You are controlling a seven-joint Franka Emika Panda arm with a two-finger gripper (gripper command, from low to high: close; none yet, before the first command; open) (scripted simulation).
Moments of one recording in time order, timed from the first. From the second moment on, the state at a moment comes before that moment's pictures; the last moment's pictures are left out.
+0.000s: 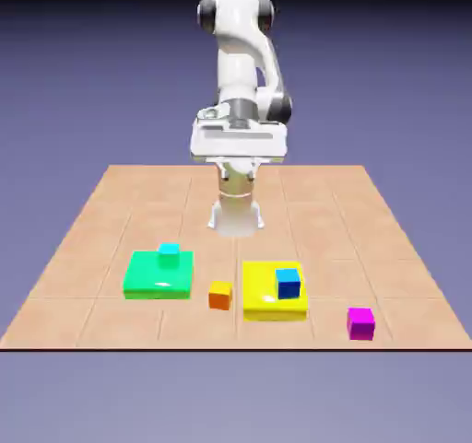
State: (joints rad) arm 0.02 -0.54 0.01 -2.79 -0.05 3.03 0.70
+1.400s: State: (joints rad) arm 0.31 0.62 0.17 -2.10 -1.68 2.82 -0.27
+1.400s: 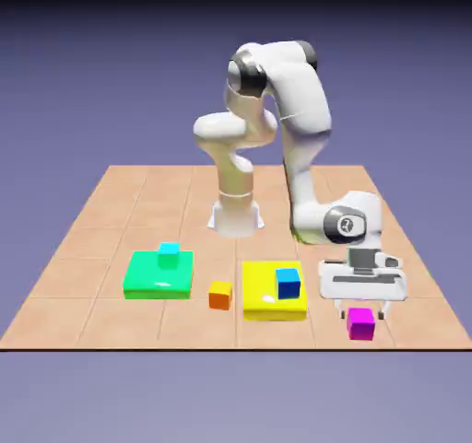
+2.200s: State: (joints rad) arm 0.26 0.26 -0.03 -2.33 -0.74 2.37 0.09
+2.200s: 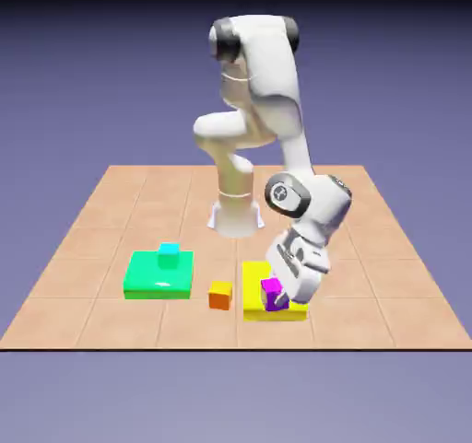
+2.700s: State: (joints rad) arm 0.22 0.21 -0.20 -2.42 -0.26 2.16 0.43
